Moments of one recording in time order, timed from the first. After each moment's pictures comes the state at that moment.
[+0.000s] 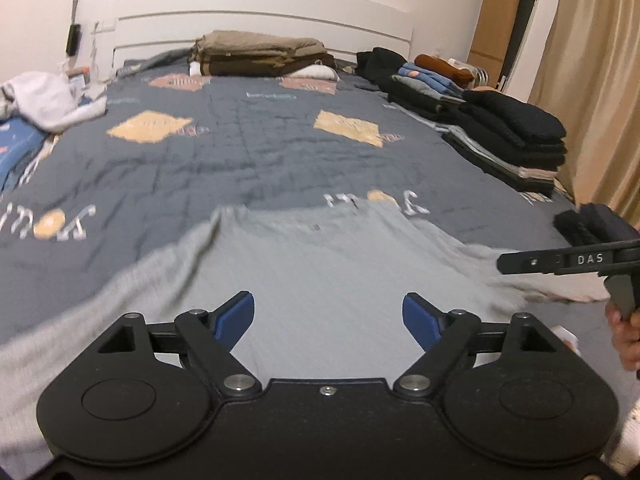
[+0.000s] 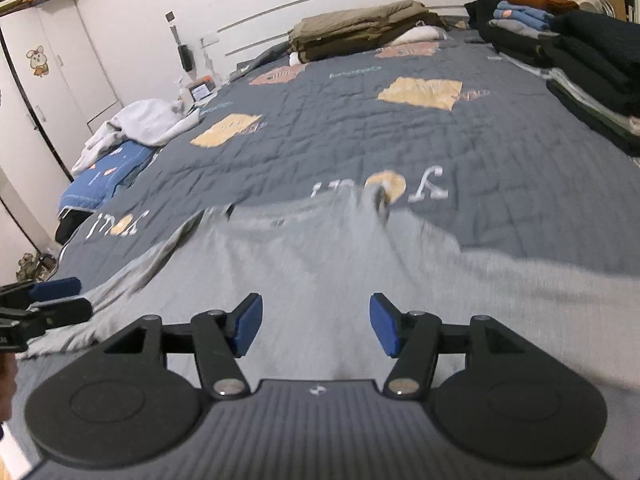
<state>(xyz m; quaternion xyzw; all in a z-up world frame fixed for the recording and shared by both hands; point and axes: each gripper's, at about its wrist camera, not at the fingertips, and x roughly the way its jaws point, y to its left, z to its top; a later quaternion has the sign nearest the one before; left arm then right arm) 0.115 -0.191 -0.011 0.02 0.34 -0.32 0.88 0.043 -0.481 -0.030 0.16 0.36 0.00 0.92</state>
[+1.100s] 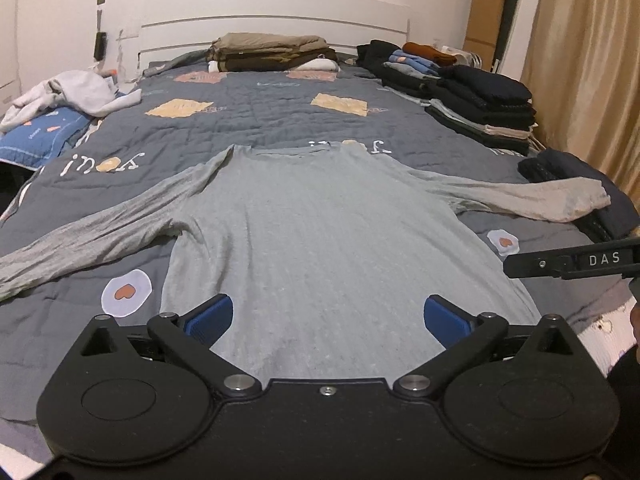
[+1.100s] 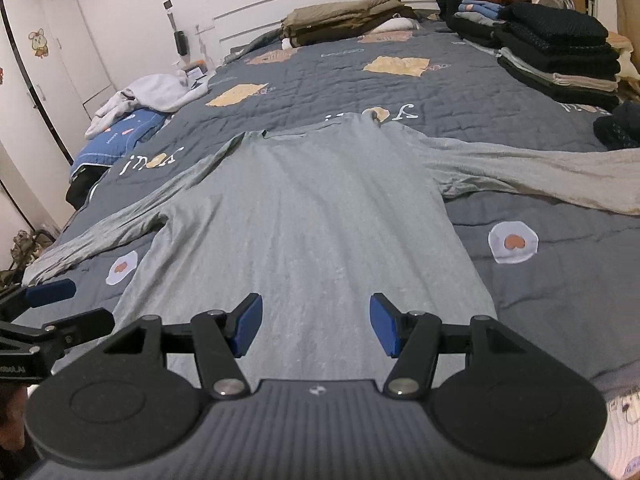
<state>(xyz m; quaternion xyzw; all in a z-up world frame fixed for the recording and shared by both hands) -0.082 -0.138 -0.003 0.05 0.33 -0.29 0.90 -0.154 -0.378 -0.011 0.15 0.37 -0.05 0.91</state>
